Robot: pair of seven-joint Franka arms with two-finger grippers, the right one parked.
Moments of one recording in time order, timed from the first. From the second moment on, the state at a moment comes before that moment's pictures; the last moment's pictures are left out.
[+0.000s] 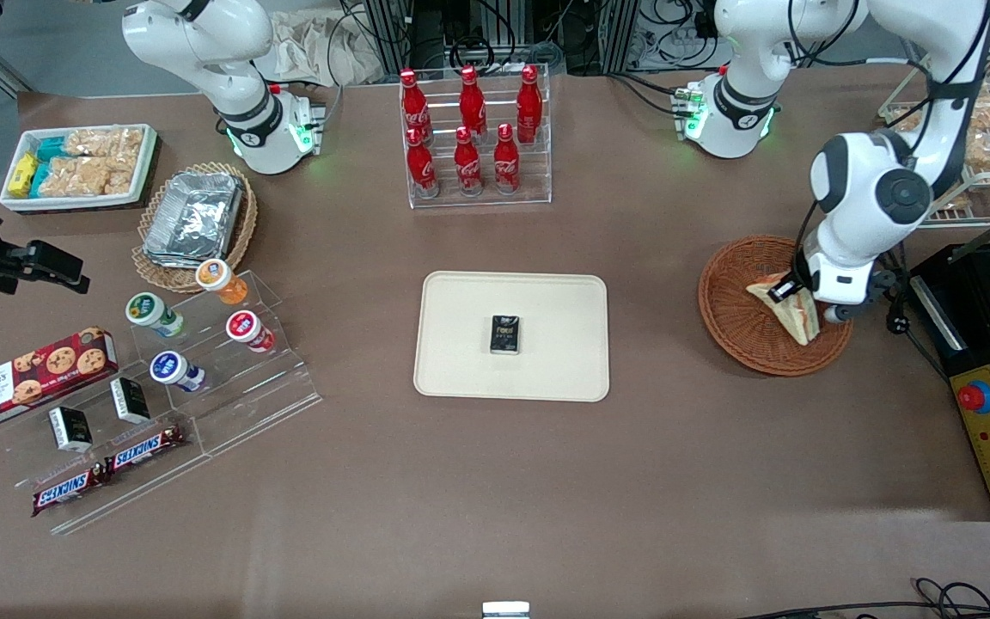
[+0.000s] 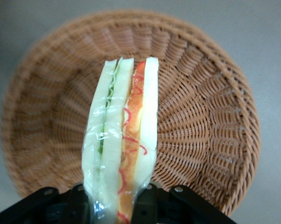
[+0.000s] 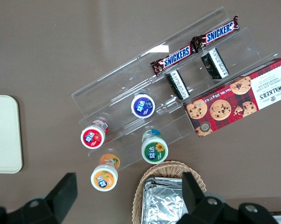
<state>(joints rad) -0.02 -0.04 0.04 -2.50 0.03 2.42 -0.58</state>
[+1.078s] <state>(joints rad) -0.01 -0.12 0.01 -1.73 0.05 1.52 -0.12</state>
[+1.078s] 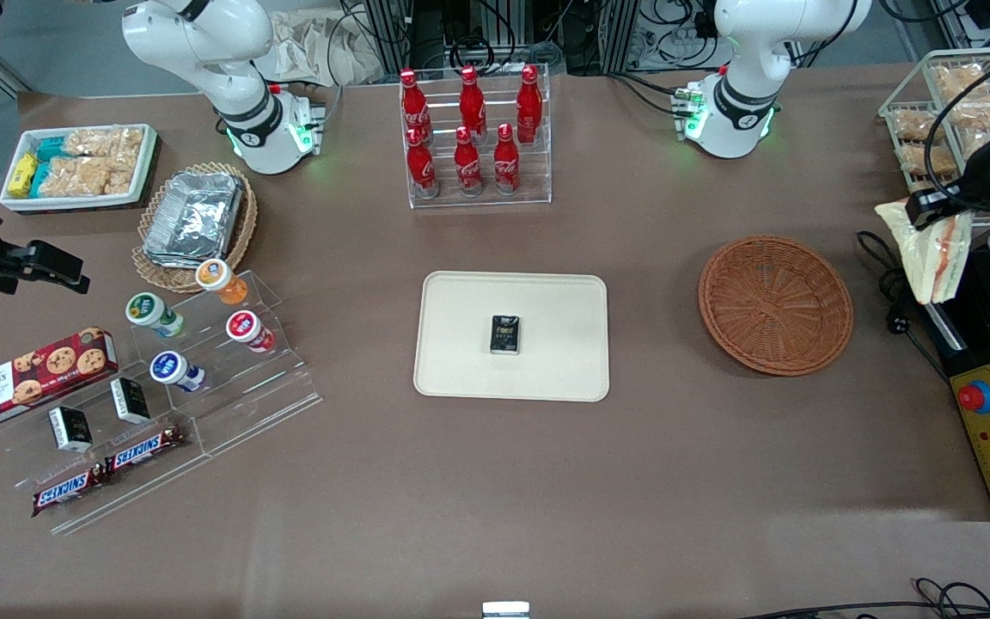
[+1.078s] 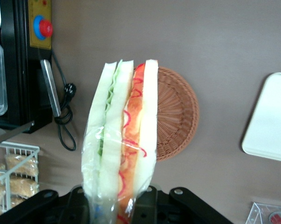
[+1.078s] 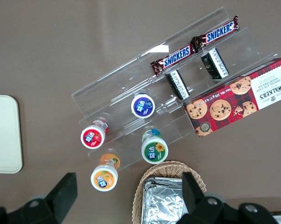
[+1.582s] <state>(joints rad) -0.03 -0.03 -0.21 -1.64 0.01 1.55 -0.21</state>
